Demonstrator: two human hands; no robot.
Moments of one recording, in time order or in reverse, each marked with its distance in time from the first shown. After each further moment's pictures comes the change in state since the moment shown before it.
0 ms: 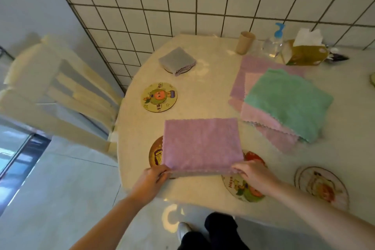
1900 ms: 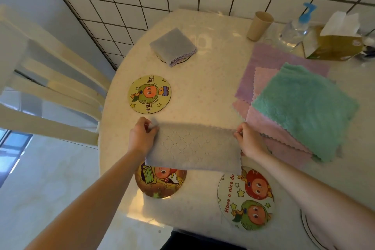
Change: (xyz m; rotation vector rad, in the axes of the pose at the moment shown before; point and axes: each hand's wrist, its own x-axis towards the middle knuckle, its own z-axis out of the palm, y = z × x) left_hand 0.172 -0.005 -0.031 -0.234 0.361 -0.501; right_hand 0.146 0.045 -0.046 0.224 0.220 0.425
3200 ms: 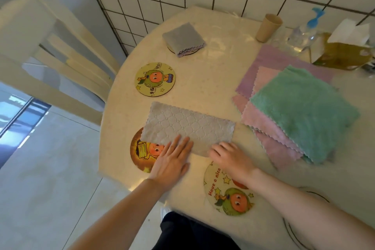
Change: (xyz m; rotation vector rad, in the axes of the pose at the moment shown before) left_hand -0.134 -0.036 0.087 0.774 -0.152 0.727; right_hand -0.078 0.018 0.008 -0.670 -0.120 -0.966
